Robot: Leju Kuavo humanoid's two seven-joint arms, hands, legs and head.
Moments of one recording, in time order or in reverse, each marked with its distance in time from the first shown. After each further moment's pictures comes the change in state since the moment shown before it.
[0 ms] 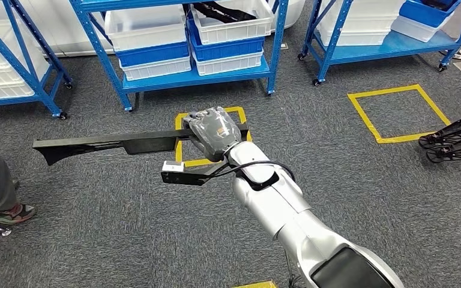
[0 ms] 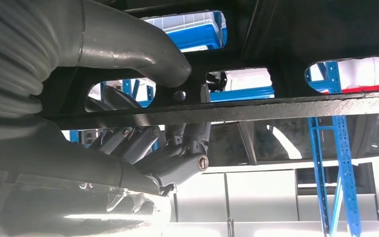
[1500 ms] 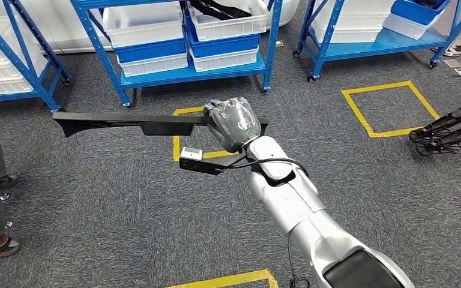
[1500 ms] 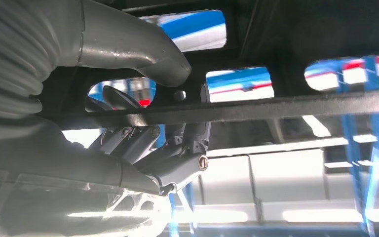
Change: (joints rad) left arm -0.006 -0.022 0.020 -0.003 -0.029 -0.047 -0.040; right arm 0.019 -0.067 -0.056 -0.078 0.000 -0.045 0.020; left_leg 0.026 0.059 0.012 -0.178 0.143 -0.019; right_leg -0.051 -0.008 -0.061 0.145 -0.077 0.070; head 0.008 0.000
